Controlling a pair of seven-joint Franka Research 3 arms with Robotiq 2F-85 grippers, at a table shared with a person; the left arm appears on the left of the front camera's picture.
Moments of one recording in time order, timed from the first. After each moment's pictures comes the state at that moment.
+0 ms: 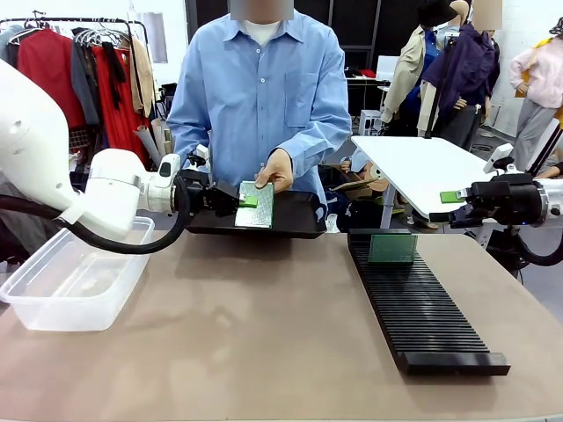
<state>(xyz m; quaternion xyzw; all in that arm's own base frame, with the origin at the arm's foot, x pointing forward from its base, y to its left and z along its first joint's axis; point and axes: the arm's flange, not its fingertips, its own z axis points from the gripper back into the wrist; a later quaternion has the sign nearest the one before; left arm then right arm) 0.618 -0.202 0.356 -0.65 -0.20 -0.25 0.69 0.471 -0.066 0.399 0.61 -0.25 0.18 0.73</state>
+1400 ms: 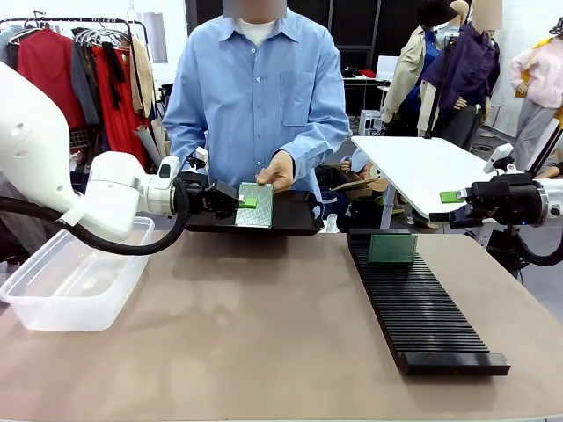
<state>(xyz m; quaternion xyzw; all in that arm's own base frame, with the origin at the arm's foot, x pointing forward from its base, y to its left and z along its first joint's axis) 0.620 -0.201 0.351 -0.66 -0.19 -0.24 0.69 0.471 -0.066 0.399 0.61 -0.25 0.18 0.73</state>
